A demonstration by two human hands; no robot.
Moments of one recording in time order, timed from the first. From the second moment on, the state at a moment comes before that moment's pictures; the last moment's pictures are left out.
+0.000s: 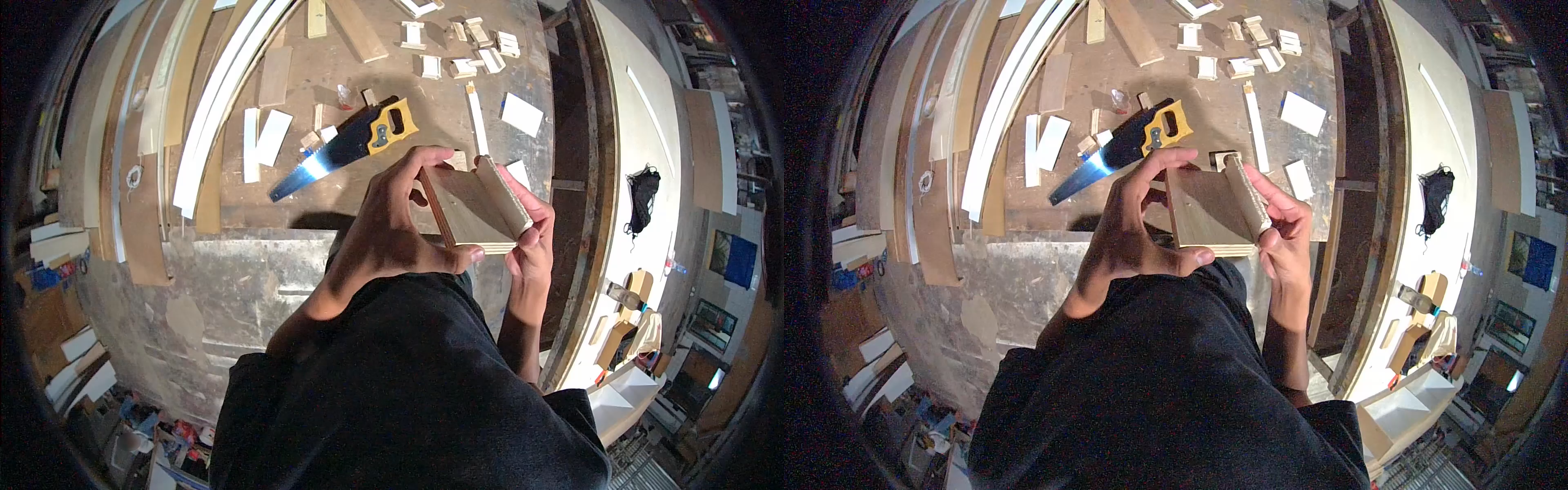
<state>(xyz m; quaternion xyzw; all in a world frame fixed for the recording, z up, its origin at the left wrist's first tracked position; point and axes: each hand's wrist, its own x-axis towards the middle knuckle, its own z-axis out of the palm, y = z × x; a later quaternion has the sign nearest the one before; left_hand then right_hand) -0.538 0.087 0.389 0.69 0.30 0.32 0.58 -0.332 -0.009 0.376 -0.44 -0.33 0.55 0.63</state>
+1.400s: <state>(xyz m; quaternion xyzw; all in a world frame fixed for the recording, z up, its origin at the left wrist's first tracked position) -0.539 0.091 0.366 0.66 0.30 0.37 0.58 -0.352 0.002 0.363 -0.40 -0.30 0.54 0.68</state>
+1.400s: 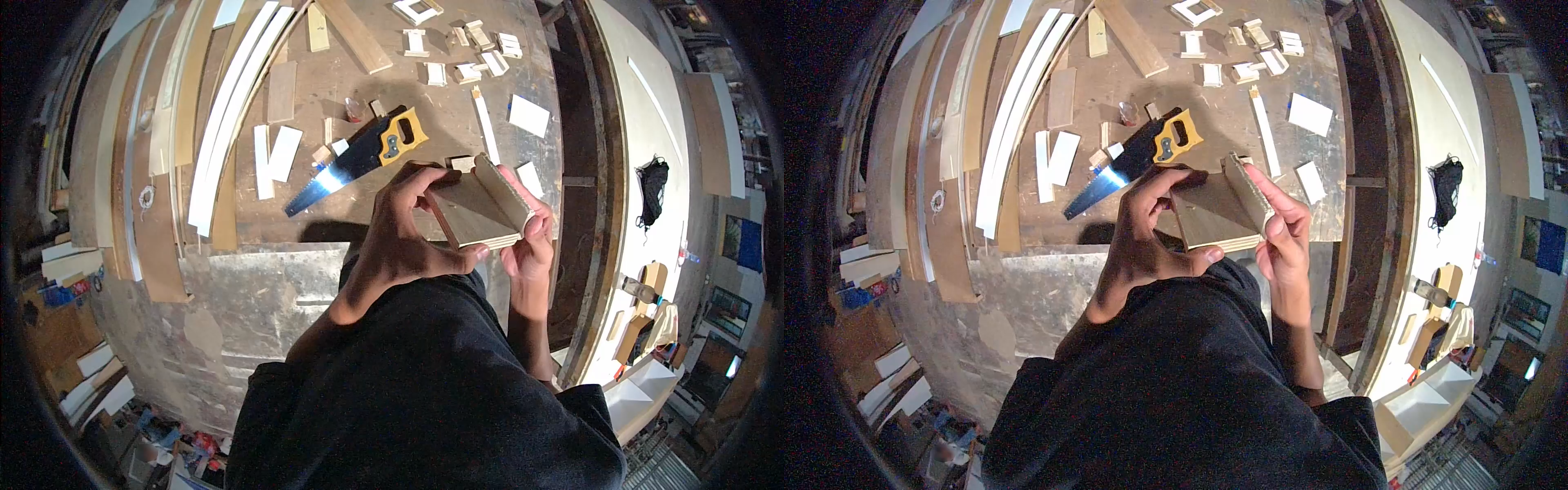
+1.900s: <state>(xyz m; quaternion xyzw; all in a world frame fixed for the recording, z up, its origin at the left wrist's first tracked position) -0.538 0.099 0.366 0.68 0.29 0.38 0.56 -0.353 0.011 0.363 -0.38 -0.31 0.54 0.68</state>
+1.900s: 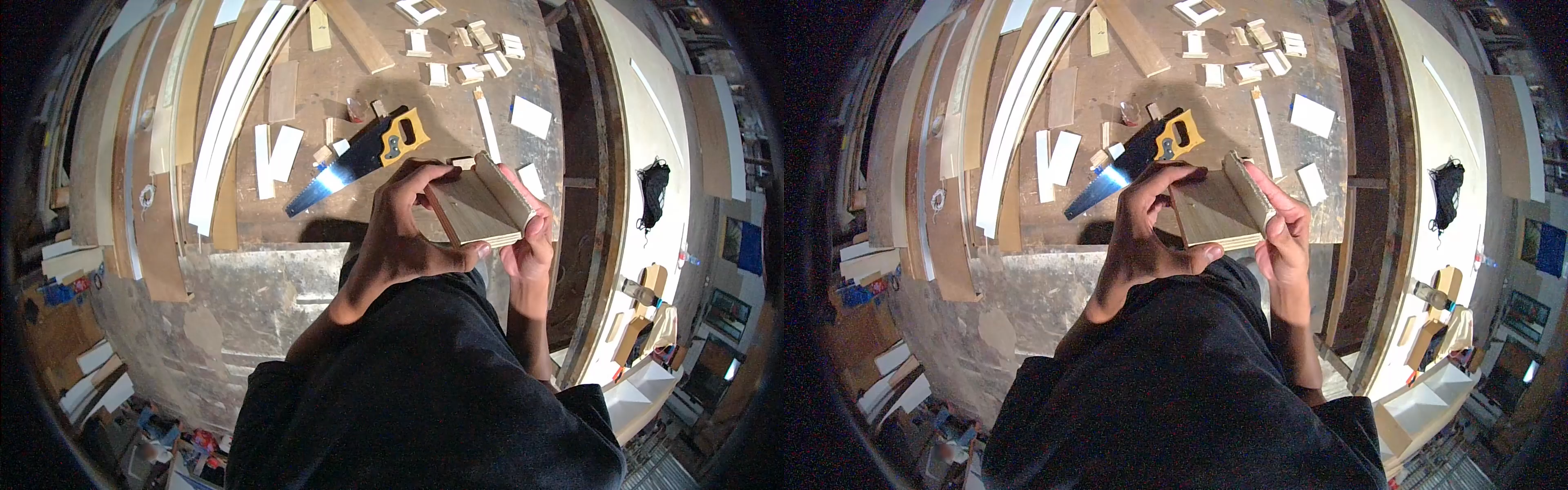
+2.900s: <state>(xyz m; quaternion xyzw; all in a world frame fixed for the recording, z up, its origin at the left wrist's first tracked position) -0.530 0.109 0.359 0.65 0.31 0.37 0.58 -0.346 0.019 0.361 -0.38 -0.29 0.56 0.68</state>
